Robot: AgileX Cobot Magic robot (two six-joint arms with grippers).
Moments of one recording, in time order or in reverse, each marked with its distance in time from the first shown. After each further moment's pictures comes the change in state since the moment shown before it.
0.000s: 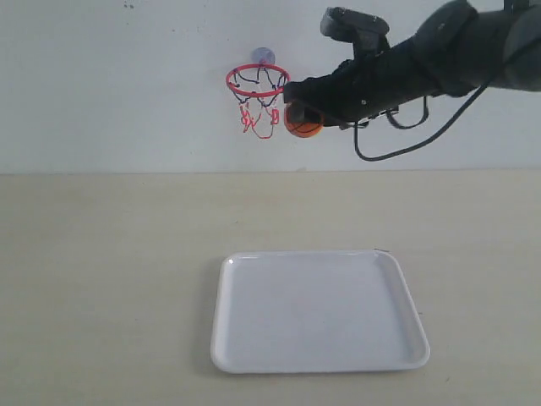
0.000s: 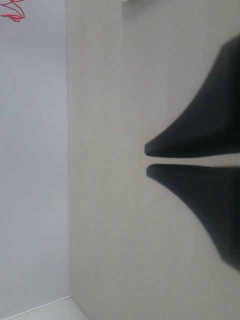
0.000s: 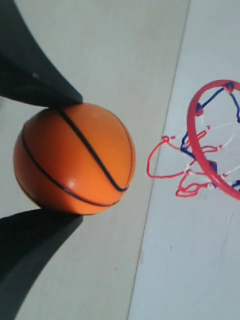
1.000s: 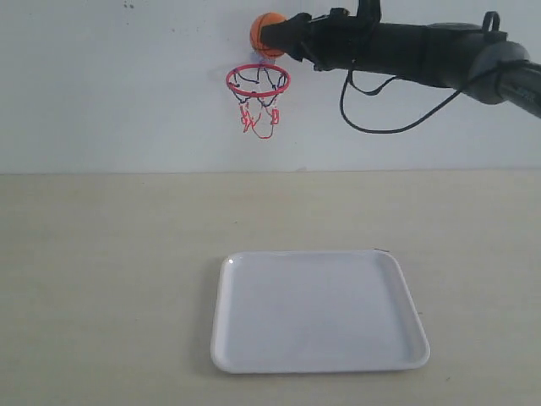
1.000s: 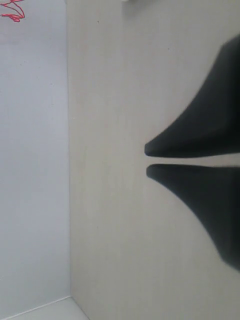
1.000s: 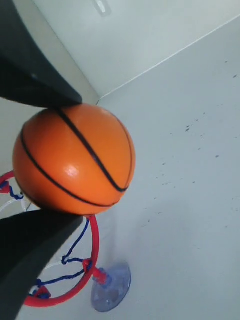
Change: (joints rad) left arm 0.000 0.000 0.000 0.000 0.000 0.000; right arm -0.102 0.374 -0.571 0.816 0.317 -0.685
